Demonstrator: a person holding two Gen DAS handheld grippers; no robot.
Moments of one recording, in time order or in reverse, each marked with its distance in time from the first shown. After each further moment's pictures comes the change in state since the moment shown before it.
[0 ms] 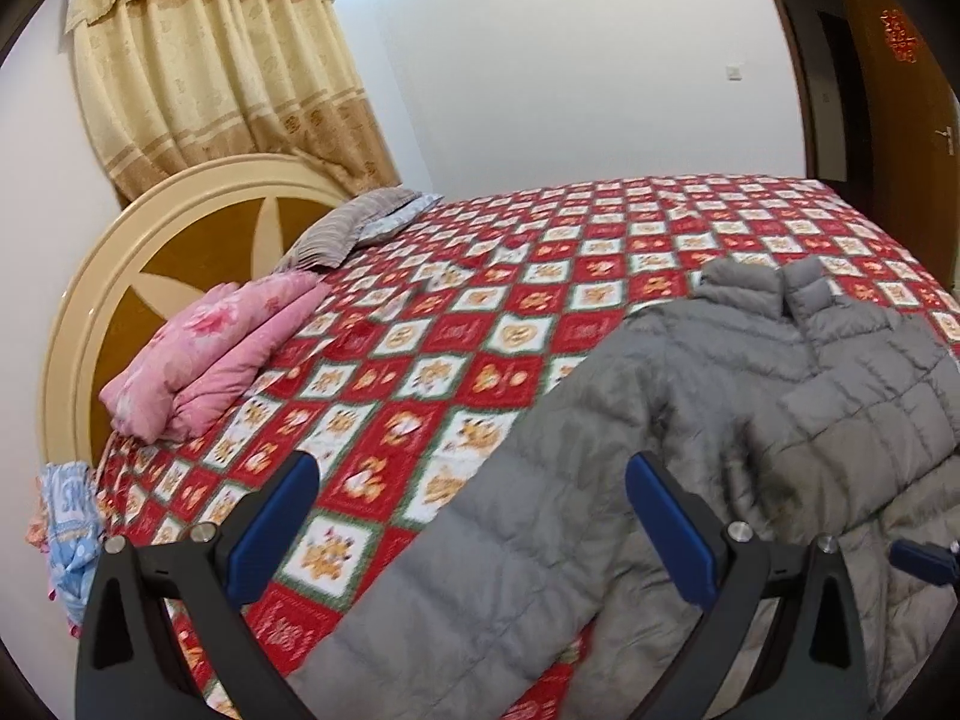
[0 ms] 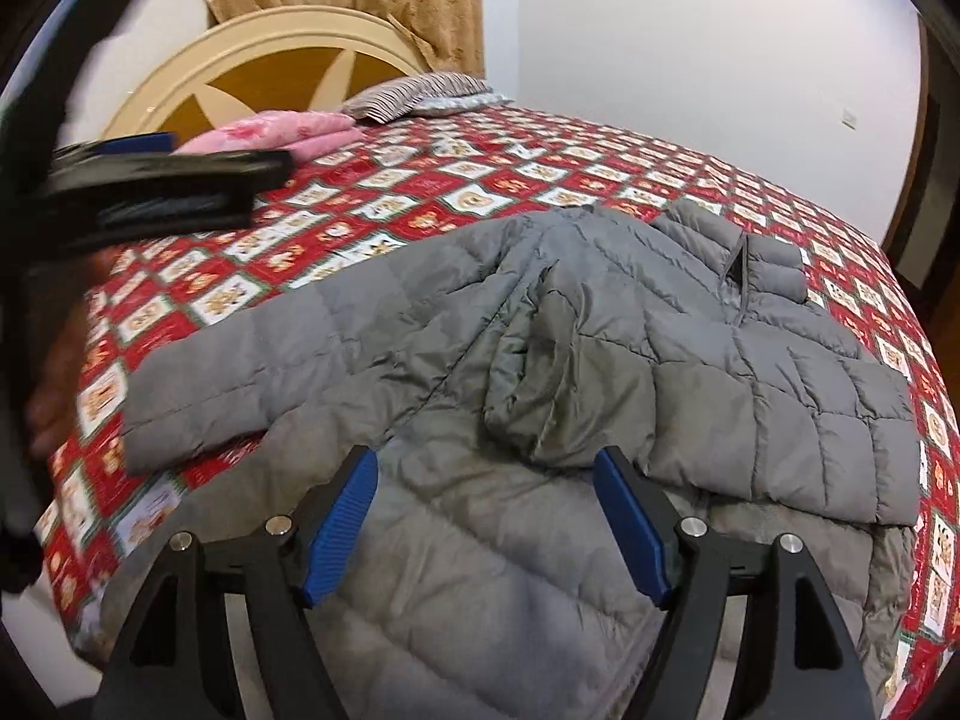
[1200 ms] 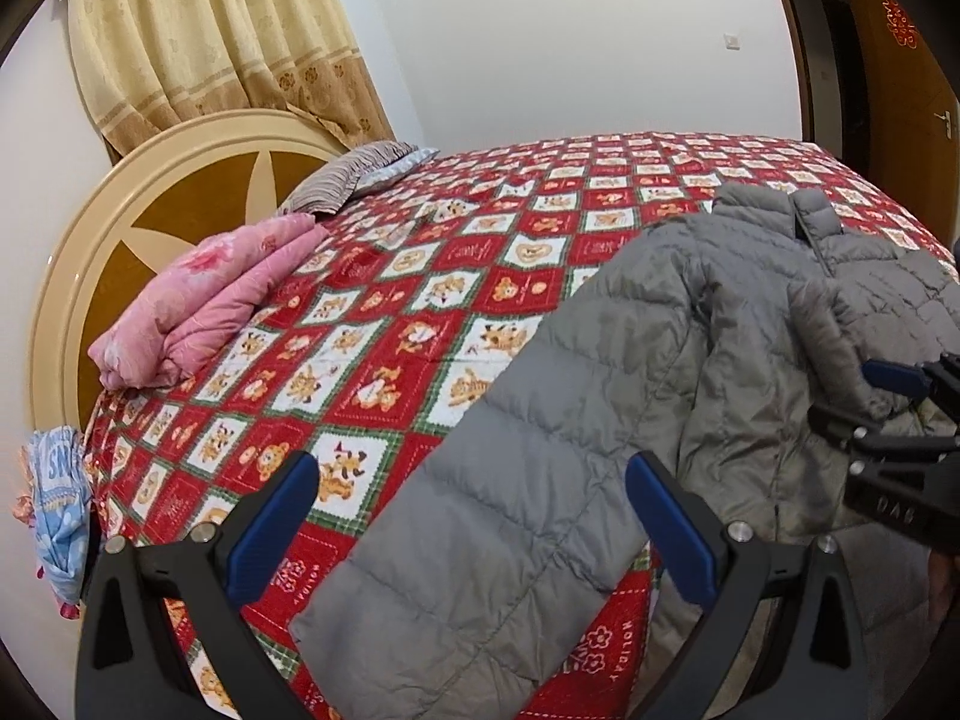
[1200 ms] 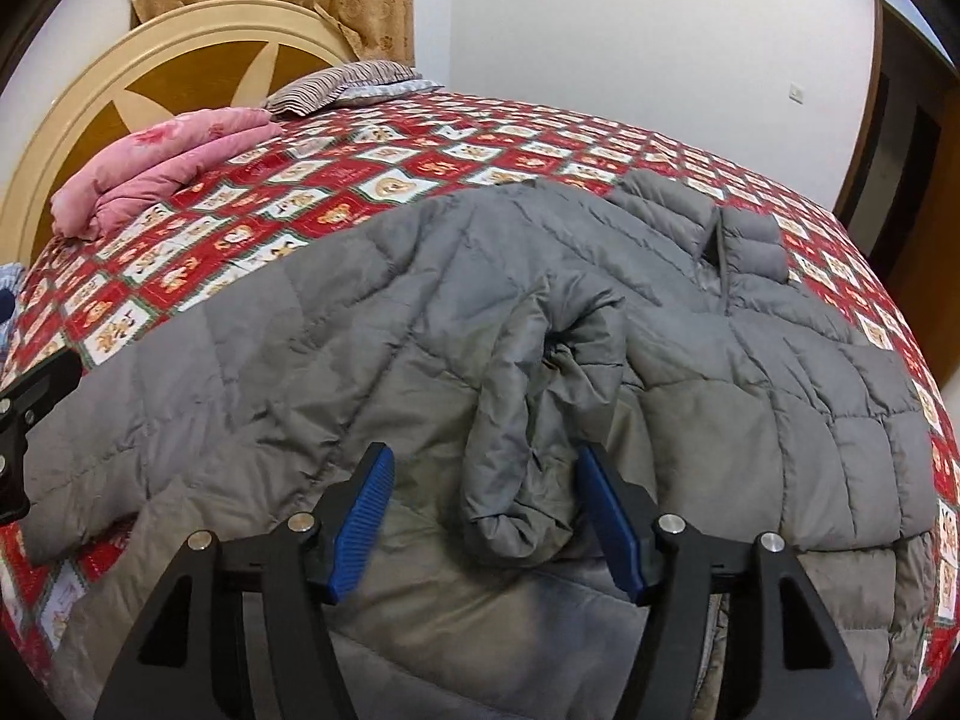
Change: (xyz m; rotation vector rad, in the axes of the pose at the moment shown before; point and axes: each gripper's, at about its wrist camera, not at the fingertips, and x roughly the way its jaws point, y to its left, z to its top) left arm 0.017 0.040 -0.067 -0.010 0.090 -0.021; right arm 0.084 -0.002 0.027 0.081 0.032 -0.145
